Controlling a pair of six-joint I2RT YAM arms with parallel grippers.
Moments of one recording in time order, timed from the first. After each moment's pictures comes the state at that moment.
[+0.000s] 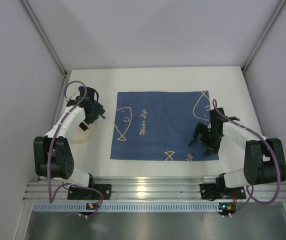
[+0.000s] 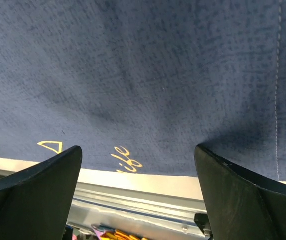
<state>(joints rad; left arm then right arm) -0.07 1.50 1.10 -0.71 -0.29 -0.86 0.11 1.40 0.71 -0.70 -0.27 0.58</state>
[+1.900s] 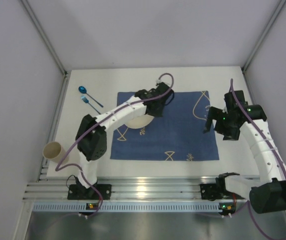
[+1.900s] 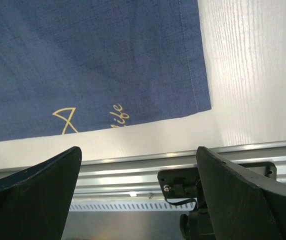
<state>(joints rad) -0.78 1.93 1.73 -0.81 -0.32 -0.40 0.12 1.13 1.16 -1.21 -0.03 0.43</state>
